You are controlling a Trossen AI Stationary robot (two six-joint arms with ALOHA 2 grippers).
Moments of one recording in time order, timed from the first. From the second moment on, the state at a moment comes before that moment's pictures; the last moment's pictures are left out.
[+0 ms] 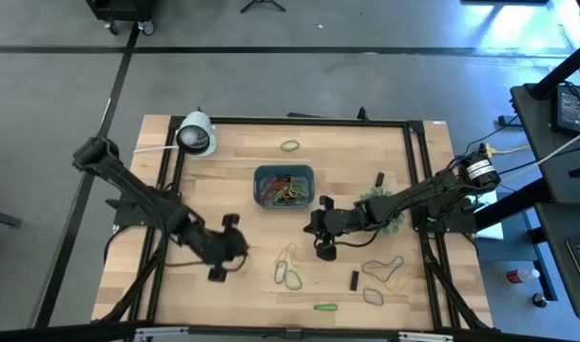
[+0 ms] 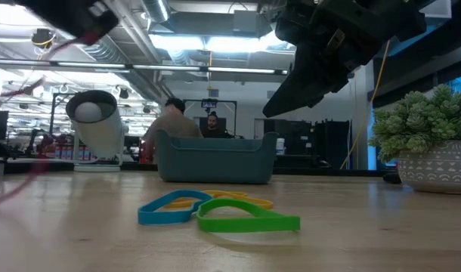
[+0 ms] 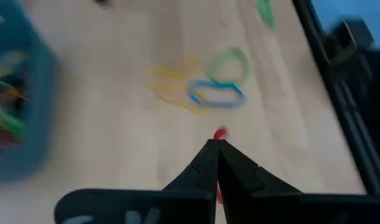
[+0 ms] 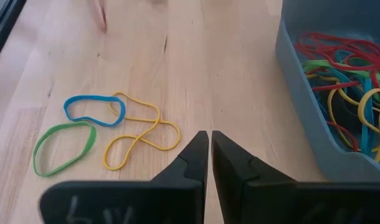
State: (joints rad) left arm -0.60 1.31 0.88 -0.44 -0.29 -0.42; right arm 0.28 1.63 0.86 0.07 0.20 0.26
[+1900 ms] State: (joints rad) left arm 0.20 1.60 0.88 0.10 -0.01 0.08; right arm 0.25 1.63 0.86 0.08 0.20 0.23
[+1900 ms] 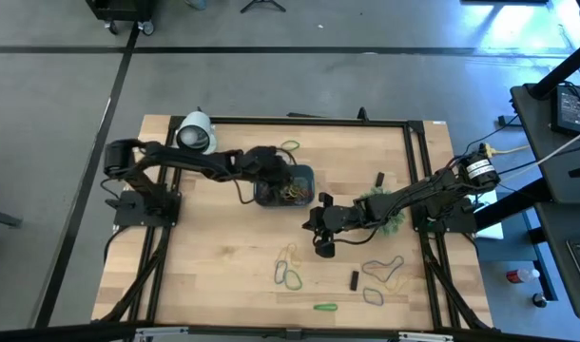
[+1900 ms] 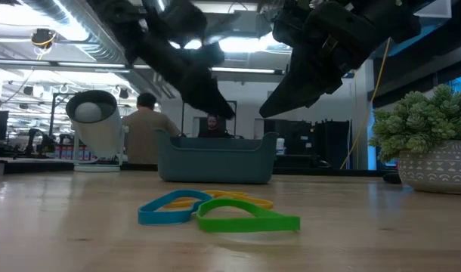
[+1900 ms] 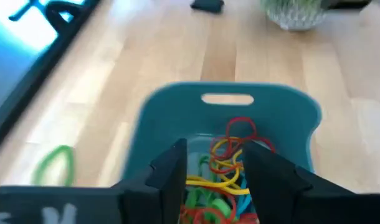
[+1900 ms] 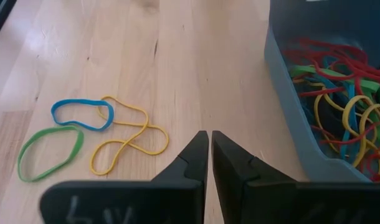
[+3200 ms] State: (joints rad) left arm -0.16 0.75 0.22 -0.08 -0.24 -0.15; right arm 0.62 1.85 1.36 -0.66 0.27 1.07
